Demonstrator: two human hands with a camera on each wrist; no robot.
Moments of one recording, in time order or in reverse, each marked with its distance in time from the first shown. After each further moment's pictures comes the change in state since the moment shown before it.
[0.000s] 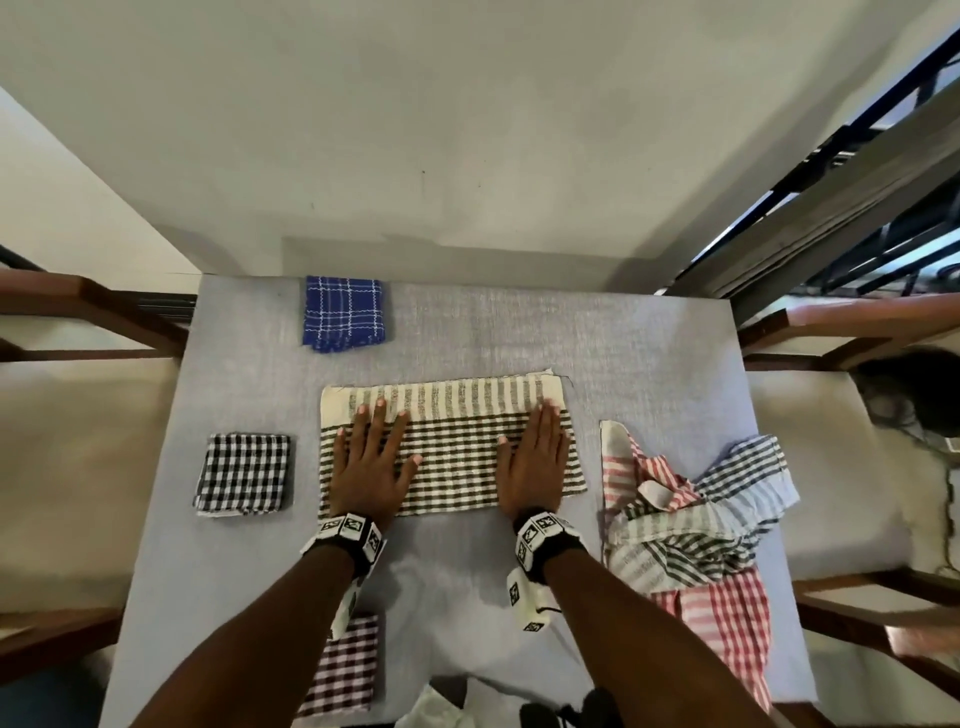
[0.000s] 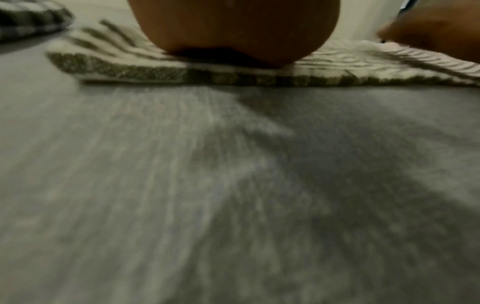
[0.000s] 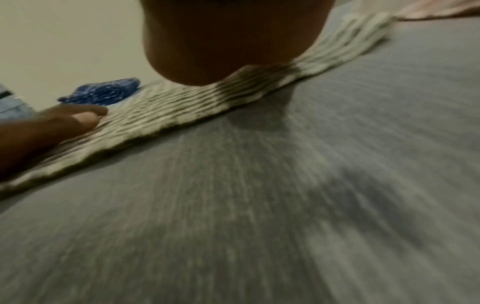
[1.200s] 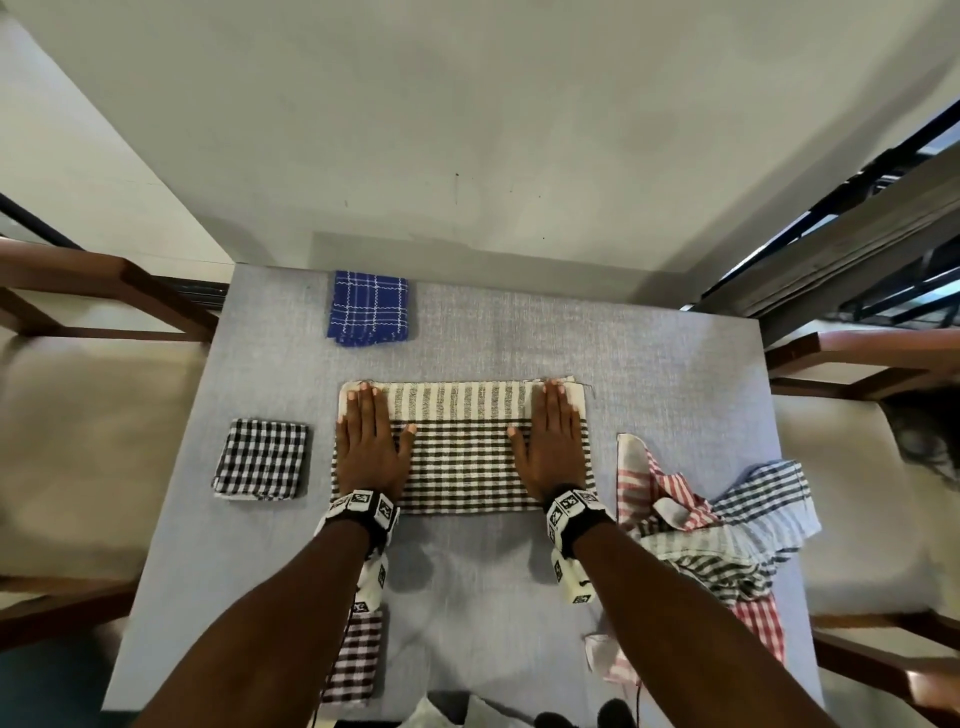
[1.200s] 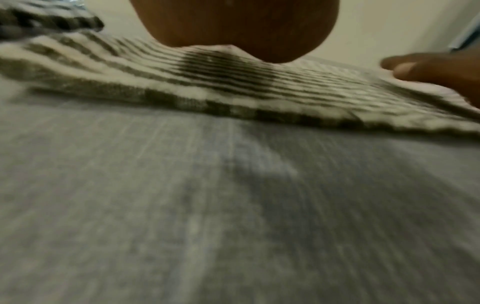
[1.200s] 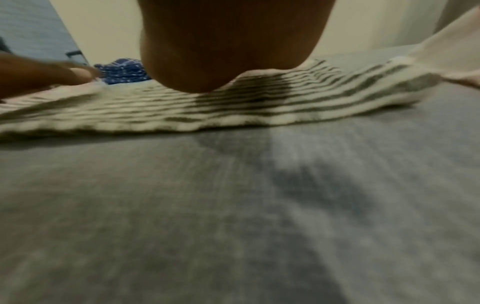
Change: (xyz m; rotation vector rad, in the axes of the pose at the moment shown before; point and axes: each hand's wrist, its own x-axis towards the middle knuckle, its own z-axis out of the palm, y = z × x) left_hand 0.018 -0.007 0.006 -0.121 0.111 -0.251; right_hand 0.042 0.015 -0.010 -0.087 -0.092 -0.282
